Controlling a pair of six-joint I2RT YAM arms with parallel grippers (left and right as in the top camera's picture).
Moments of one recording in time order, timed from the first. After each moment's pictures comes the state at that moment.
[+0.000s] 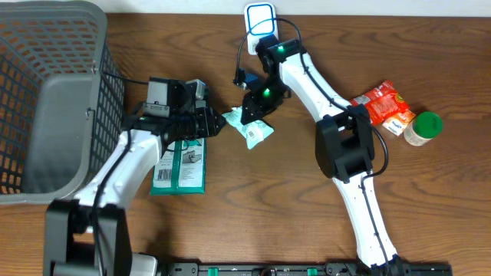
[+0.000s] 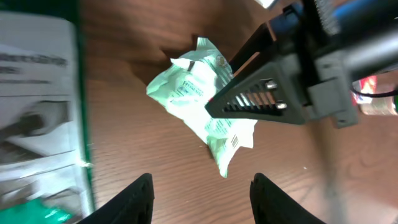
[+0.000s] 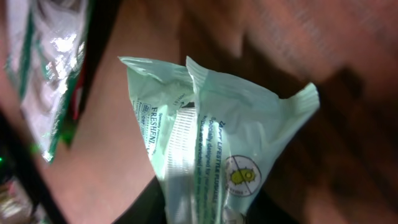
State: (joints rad) left arm -0.16 1.59 0.96 -0.38 0.55 -0.33; right arm 0.42 2.59 2.29 -1.34 -0.61 -0.31
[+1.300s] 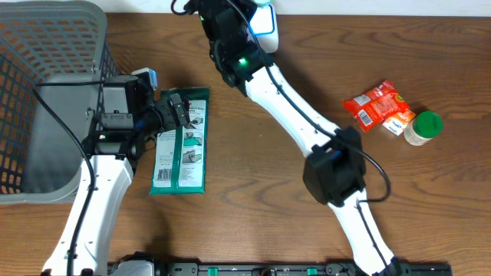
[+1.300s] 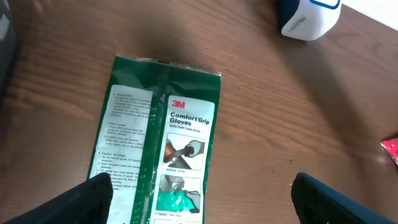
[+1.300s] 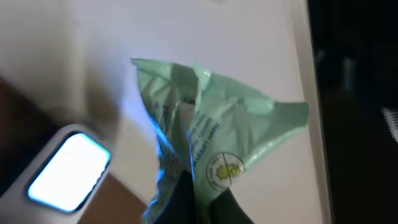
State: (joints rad) left arm -0.01 1.32 0.96 -0.47 0.23 -0.32; right arm 0.65 2.43 2.29 -0.08 0.82 -0.99
